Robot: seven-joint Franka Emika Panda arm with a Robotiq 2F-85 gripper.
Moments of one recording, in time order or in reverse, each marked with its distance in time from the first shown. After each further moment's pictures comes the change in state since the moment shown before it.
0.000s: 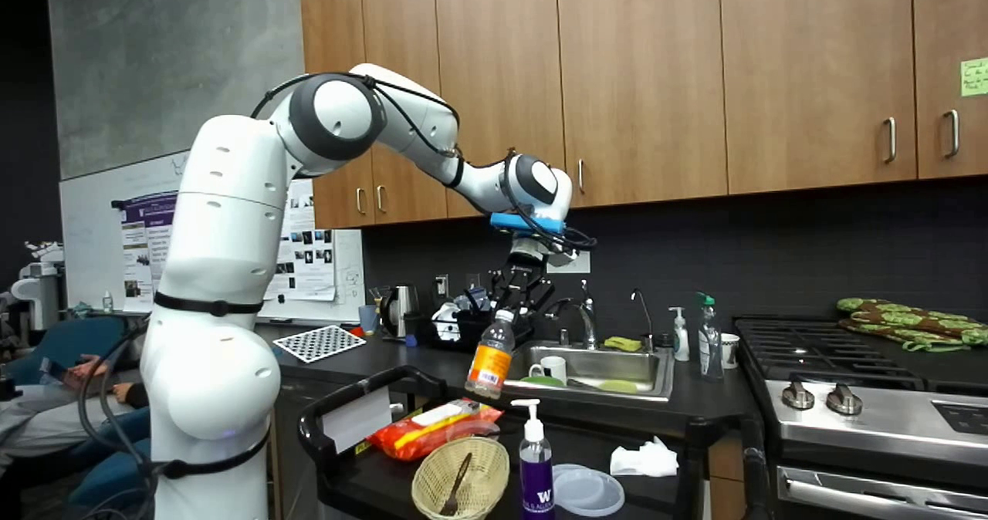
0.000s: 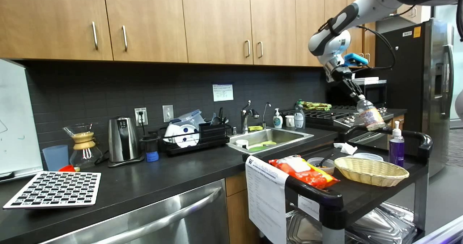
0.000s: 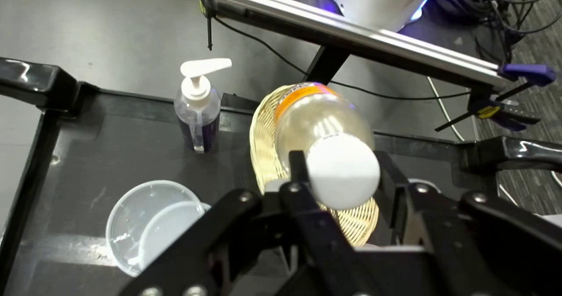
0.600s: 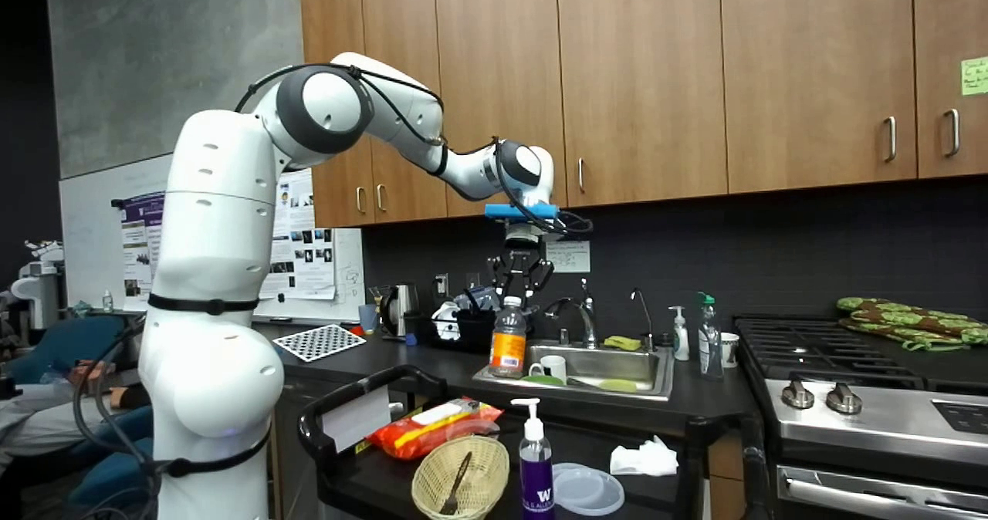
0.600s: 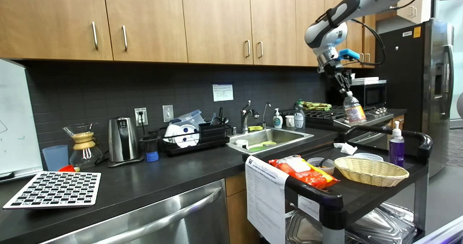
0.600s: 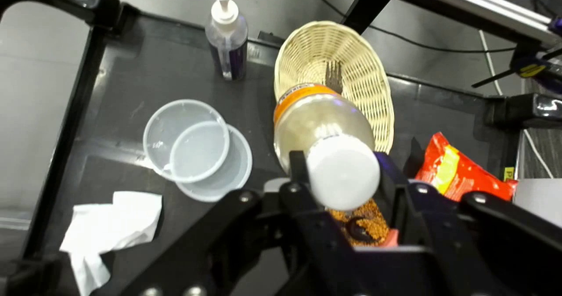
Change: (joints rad) arm 0.033 -0.060 0.030 0.004 -0.020 0.153 -0.021
